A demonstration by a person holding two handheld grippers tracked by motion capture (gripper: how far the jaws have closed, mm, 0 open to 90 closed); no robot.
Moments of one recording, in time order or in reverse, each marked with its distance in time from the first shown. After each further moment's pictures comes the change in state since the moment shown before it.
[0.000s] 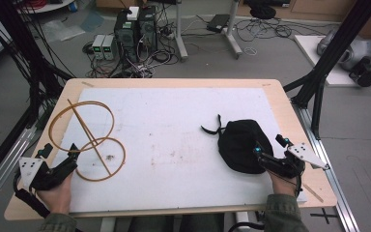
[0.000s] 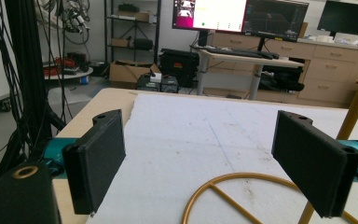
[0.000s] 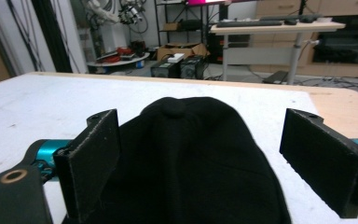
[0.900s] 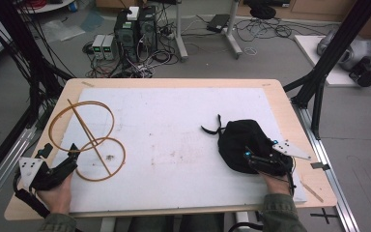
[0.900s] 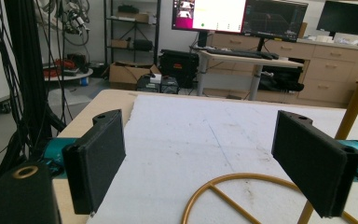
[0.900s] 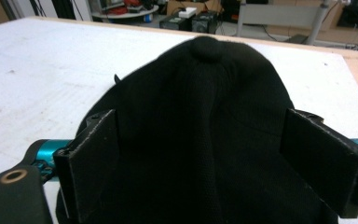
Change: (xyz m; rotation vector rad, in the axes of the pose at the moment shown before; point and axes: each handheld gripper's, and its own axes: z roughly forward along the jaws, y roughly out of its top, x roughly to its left) left arm -0.001 0.000 0.000 -0.006 -0.001 0.000; right arm 0.008 -0.011 0.021 0.188 0.038 -0.066
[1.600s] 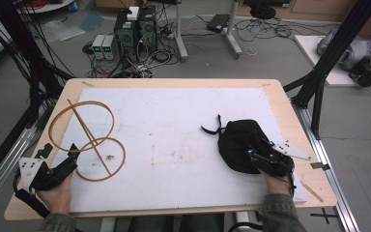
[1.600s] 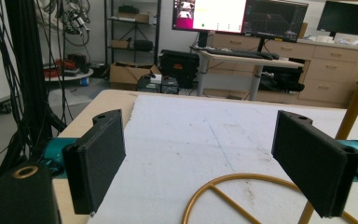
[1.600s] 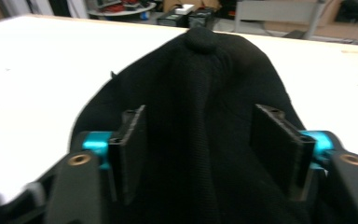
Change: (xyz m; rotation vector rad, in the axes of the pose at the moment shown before) left arm 0.000 0.000 0.000 0.001 -0.002 -0.001; right arm -0.001 -0.002 -0.001 0.007 -0.004 0.018
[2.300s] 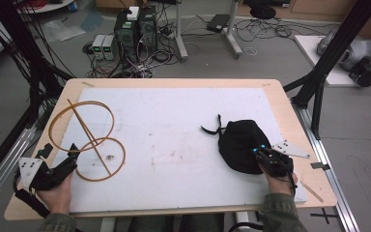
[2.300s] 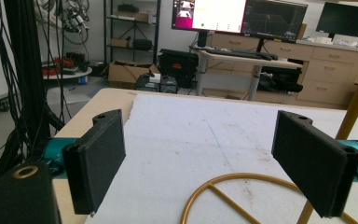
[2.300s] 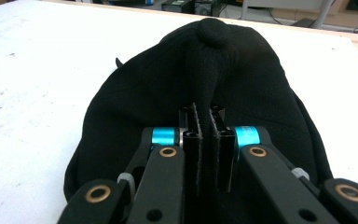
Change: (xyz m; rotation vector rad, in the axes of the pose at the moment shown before) left arm 0.001 0.000 0.000 0.003 0.001 -0.009; right arm 0.002 0.002 -0.001 0.062 0.014 -0.020
